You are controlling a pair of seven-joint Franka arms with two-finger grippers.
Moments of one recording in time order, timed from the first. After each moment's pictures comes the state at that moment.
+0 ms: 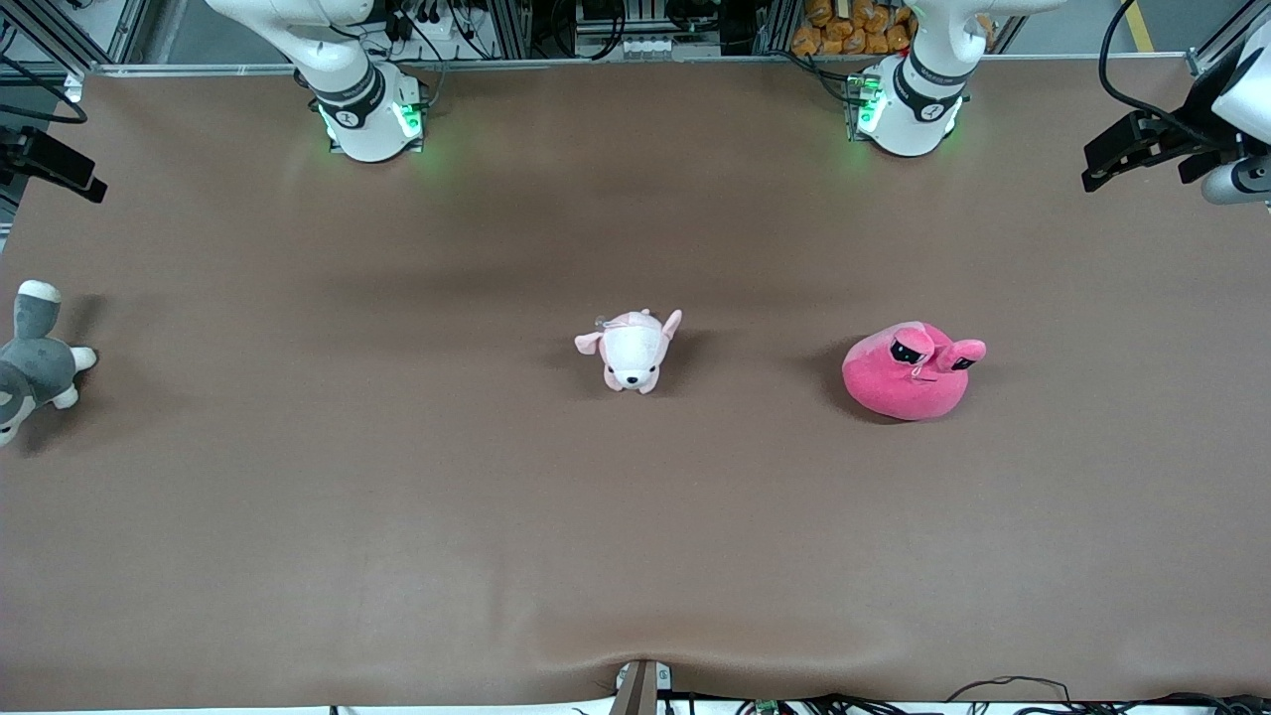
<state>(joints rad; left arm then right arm) -0.05 -0.10 -0.05 -1.54 0.06 1.36 -0.15 -0.09 -0.08 0.02 -1.50 -0.05 1.30 0.11</state>
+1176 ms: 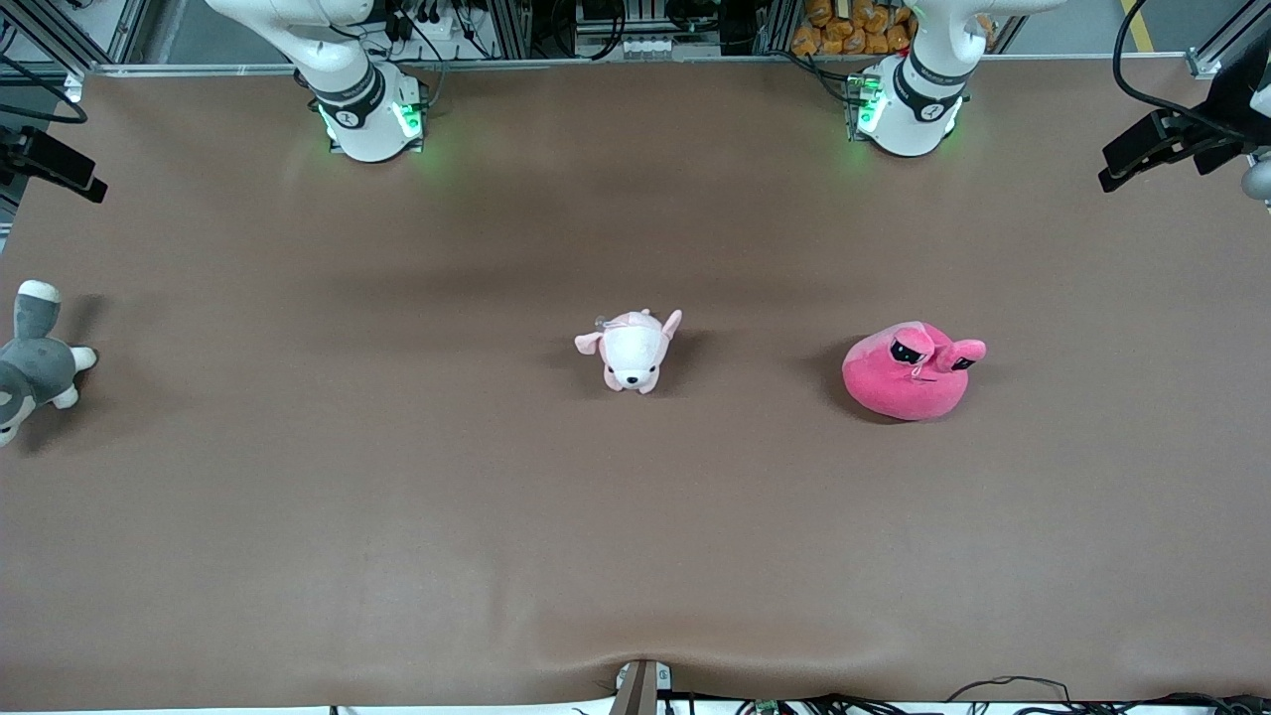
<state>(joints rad) -0.04 -0.09 -0.04 -1.51 0.07 1.34 -0.25 -0.09 -0.08 0.02 -1.50 -0.05 1.30 0.11</state>
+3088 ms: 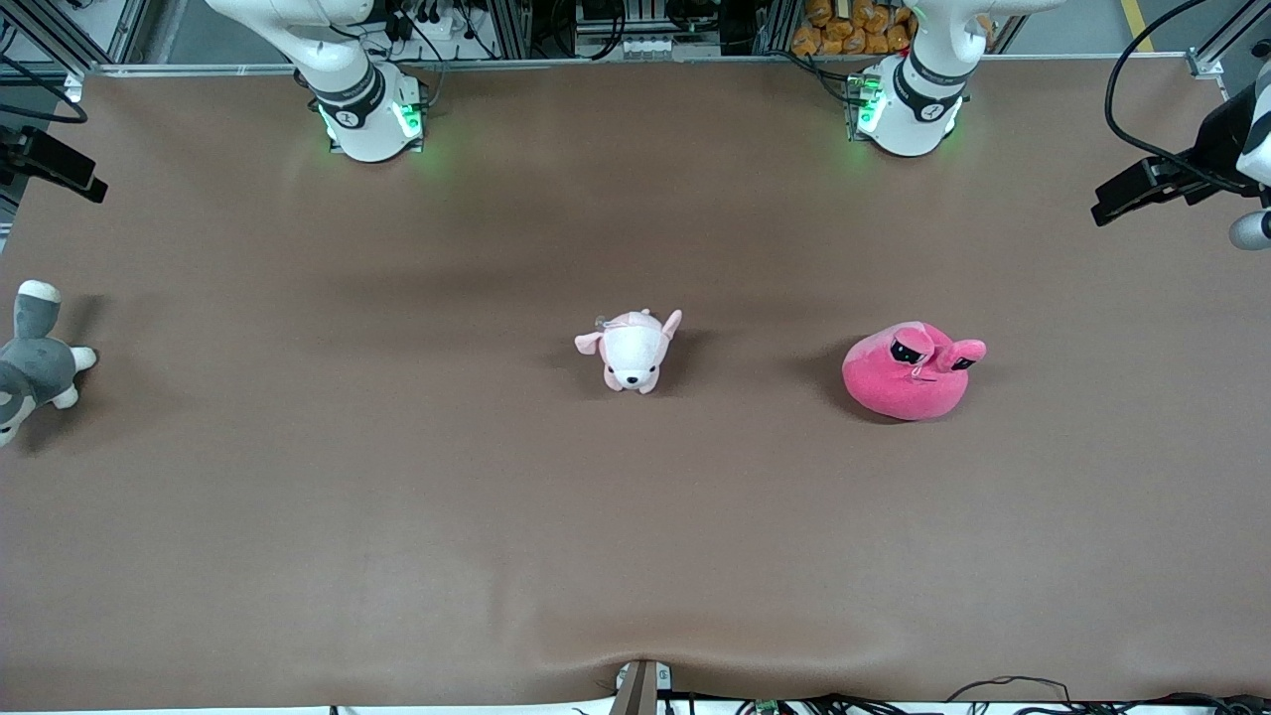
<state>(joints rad) -0.03 -0.03 -0.04 -1.51 0.07 1.37 -0.30 -0.09 -0.08 0.02 -1.50 -0.05 1.30 0.11</state>
